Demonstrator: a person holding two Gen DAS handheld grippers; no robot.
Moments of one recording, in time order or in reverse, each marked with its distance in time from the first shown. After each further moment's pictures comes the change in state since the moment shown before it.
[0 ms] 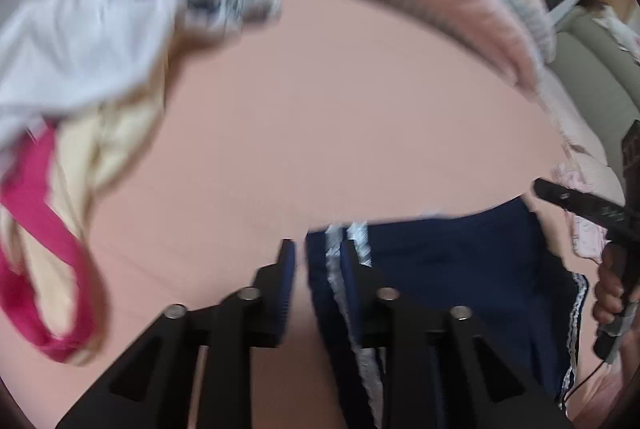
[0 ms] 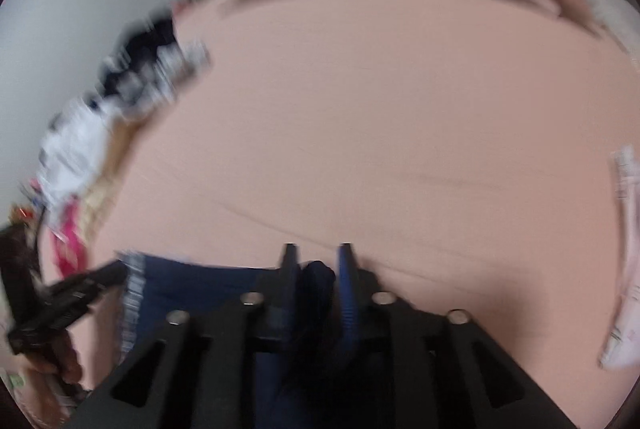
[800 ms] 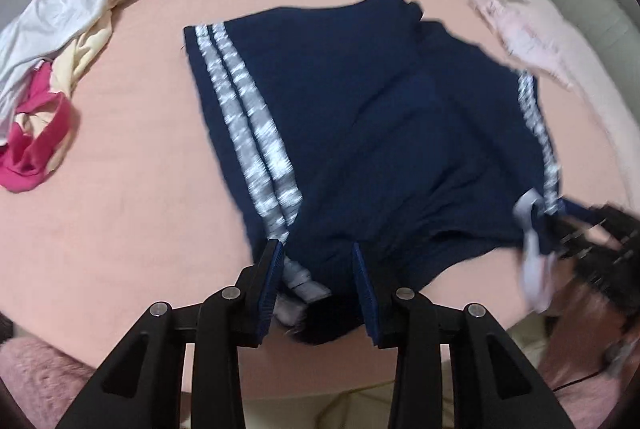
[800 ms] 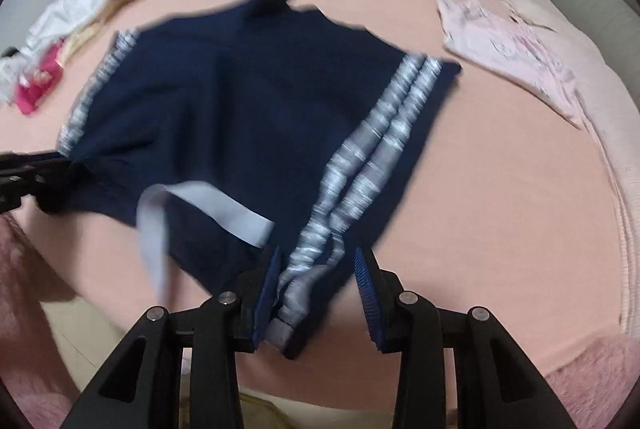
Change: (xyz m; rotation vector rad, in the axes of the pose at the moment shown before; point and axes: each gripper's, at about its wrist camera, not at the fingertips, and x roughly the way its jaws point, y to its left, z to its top) left arm -0.063 -0.081 -0.153 0.269 0.285 0.018; right arm -0.116 0.013 -0.250 -0.021 0.130 -0.383
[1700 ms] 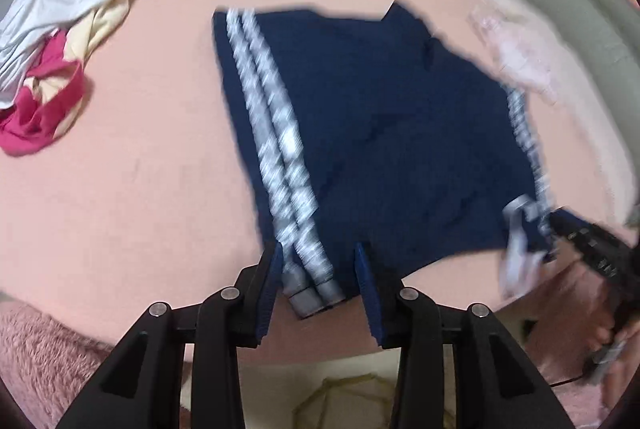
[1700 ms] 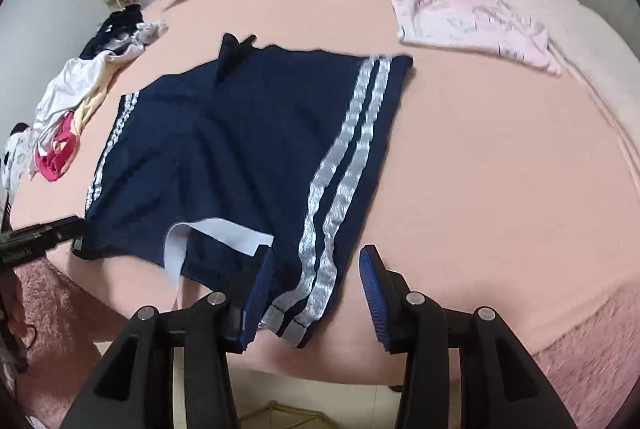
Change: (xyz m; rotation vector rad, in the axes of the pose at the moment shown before) left arm -0.010 0.006 -0.024 -0.071 -0.009 -0.044; right arm -0.017 -0.038 -0.016 0.172 -0.035 0.034
